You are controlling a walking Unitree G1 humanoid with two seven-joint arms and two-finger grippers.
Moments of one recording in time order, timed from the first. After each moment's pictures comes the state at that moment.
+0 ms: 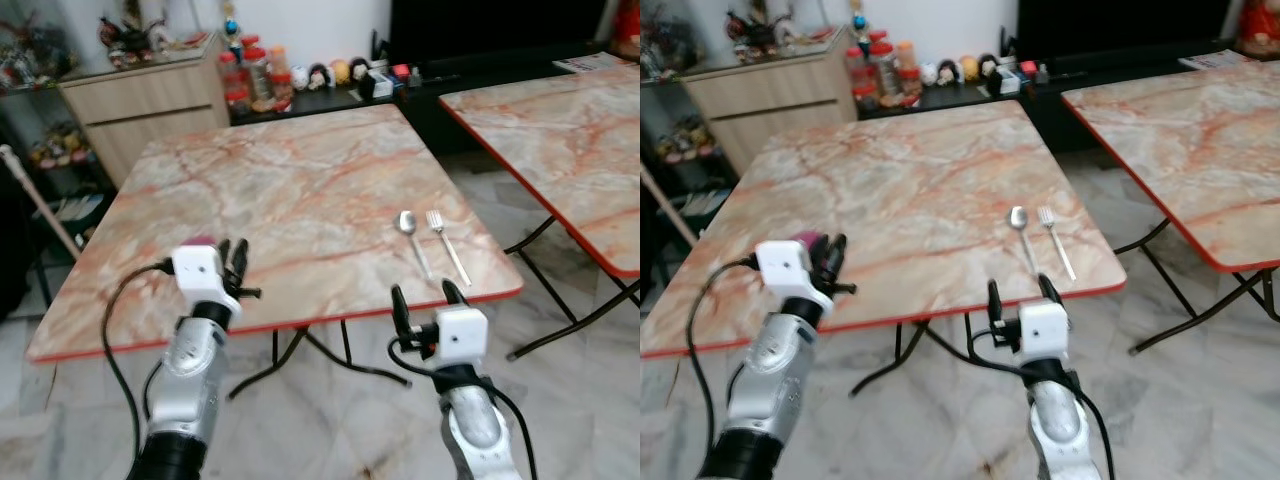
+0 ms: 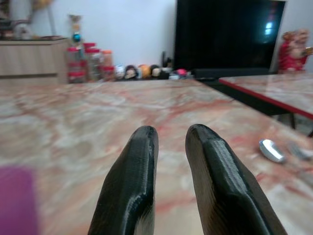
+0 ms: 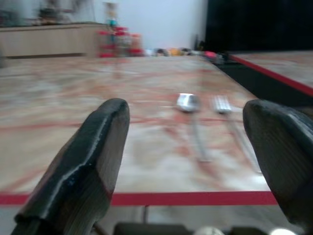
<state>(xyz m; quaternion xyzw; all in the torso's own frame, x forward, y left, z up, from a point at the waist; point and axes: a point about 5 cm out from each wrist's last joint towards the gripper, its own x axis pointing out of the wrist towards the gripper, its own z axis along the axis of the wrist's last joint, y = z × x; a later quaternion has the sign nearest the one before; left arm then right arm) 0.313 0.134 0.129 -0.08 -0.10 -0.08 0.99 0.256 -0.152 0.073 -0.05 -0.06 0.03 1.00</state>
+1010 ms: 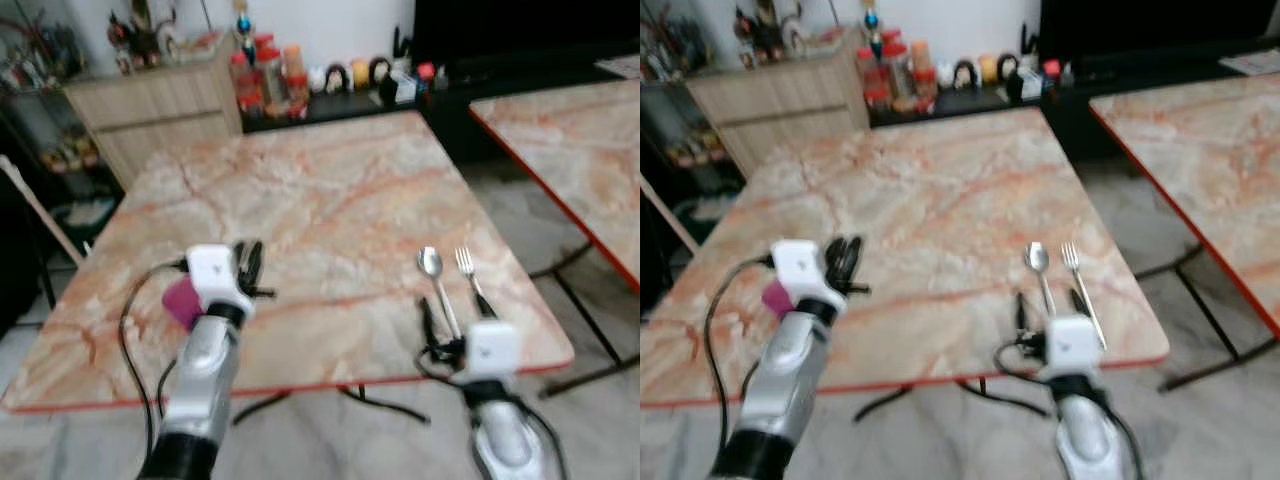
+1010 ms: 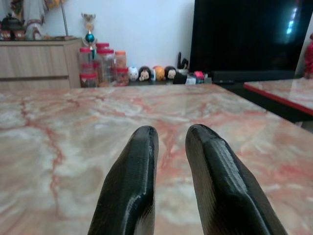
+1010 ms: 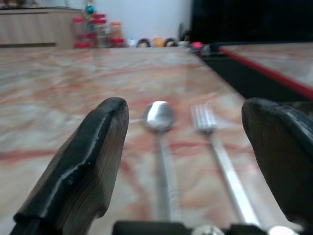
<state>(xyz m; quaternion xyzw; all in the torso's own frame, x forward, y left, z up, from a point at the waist) 0.313 0.130 0.129 -0.08 -0.10 -0.08 0.99 0.237 -0.187 0.072 -0.07 -0.04 -0.03 1.00</state>
